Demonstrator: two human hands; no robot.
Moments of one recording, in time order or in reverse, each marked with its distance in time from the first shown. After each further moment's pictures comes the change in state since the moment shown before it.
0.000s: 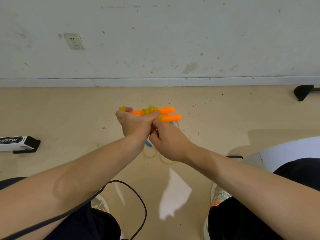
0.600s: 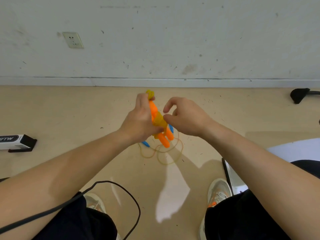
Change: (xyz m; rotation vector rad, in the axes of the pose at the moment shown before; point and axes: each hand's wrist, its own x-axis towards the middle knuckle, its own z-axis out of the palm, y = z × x) left_hand 0.001 0.024 -0.014 0.627 -0.524 0.572; right_hand 0.012 0.004 -0.066 -0.066 0.052 0.218
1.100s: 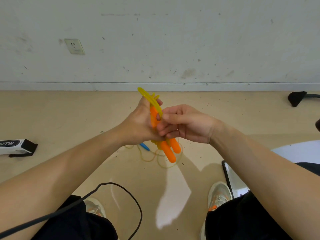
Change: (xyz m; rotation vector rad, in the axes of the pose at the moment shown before) left_hand -0.009 0.023 -0.035 -0.235 -0.247 0.057; right_hand -0.006 0.010 -0.007 0.999 -0.505 0.001
